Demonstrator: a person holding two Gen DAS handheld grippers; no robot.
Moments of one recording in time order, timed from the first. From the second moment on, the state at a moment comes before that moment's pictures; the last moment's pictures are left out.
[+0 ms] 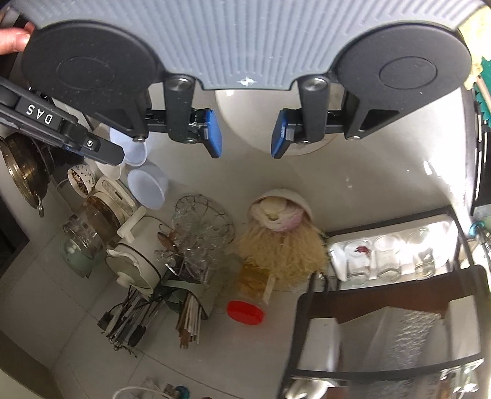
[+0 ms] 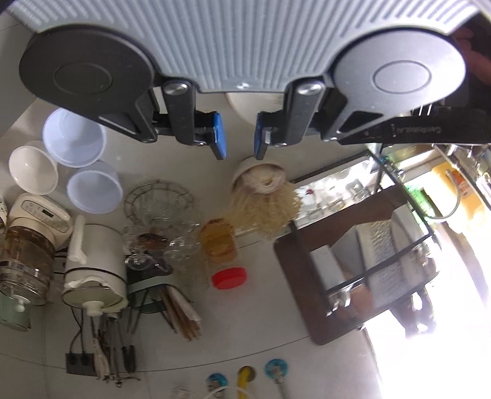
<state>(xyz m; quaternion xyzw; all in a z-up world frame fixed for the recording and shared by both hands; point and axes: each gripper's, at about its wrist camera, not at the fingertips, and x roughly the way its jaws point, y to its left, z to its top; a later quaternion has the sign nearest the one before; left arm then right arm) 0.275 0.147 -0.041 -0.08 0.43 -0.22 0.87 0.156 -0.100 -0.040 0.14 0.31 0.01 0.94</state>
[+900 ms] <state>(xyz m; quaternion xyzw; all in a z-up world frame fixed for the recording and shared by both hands) 0.259 -0.083 -0.140 -0.04 0.50 -0.22 0.84 0.112 -0.321 -0.146 0.21 0.30 -0.06 0.93</state>
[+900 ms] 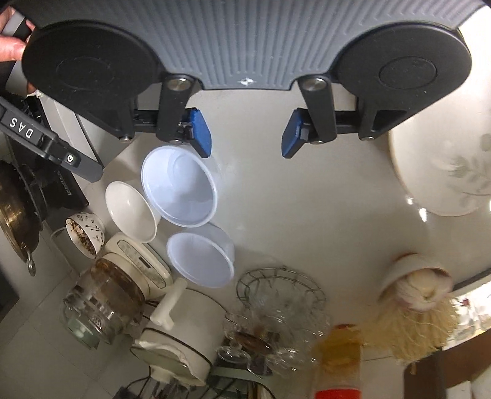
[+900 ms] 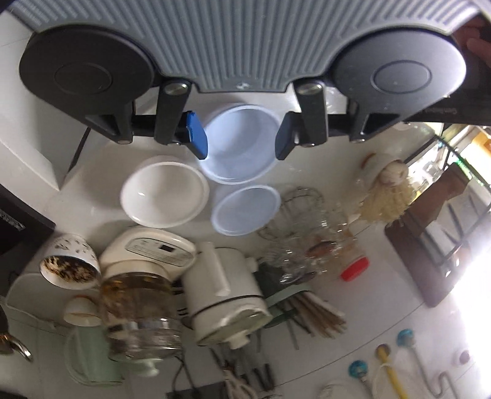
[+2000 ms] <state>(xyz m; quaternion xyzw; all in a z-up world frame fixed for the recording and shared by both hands) 0.288 -0.141 -0.219 -0.08 0.46 -0.26 0.84 0.138 -0.359 -0.232 0.28 0.28 -0.05 0.92</state>
